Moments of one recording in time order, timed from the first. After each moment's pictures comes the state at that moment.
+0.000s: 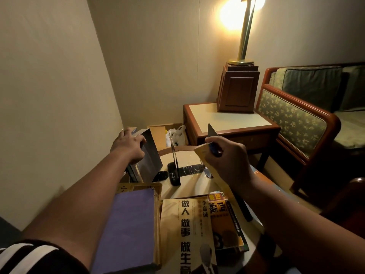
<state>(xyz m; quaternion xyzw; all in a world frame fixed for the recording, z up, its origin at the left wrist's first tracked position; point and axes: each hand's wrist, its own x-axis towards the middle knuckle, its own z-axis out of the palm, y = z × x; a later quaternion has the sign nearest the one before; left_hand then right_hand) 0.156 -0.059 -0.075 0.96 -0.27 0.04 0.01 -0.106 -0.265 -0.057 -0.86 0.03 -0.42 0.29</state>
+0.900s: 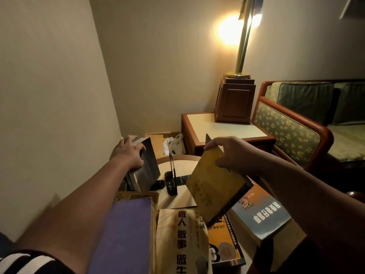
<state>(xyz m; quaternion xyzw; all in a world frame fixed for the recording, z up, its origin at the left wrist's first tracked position) 0.145 -0.061 -0.069 0.96 -0.27 0.04 0.01 -0.111 -0.292 0.025 -0.96 0.10 -0.03 0.28</state>
